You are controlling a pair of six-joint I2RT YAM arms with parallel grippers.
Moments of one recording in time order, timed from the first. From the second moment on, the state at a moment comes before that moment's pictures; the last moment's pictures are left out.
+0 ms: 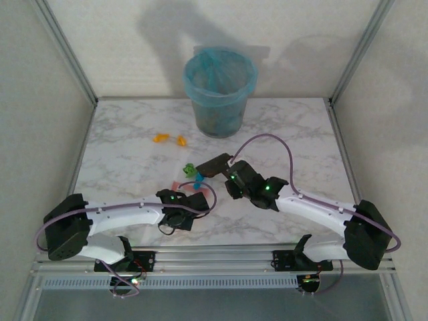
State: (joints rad) left arm -1.07 1.38 0.81 -0.91 -0.25 -0.89; right arm 0.93 1.29 0.81 -0.41 0.26 0.34
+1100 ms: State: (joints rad) left arm -1.00 1.36 0.81 -0.90 -0.27 -0.90; right arm 0.95 1.24 0.81 -0.47 0.21 0.30
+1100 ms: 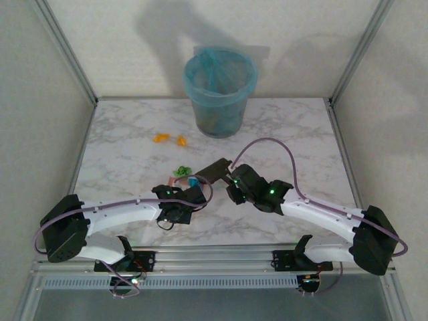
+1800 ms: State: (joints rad) left arm -0.98 1.27 0.77 -0.92 -0.27 -0.93; right arm 1.00 1.11 0.89 -0.58 0.29 0.33
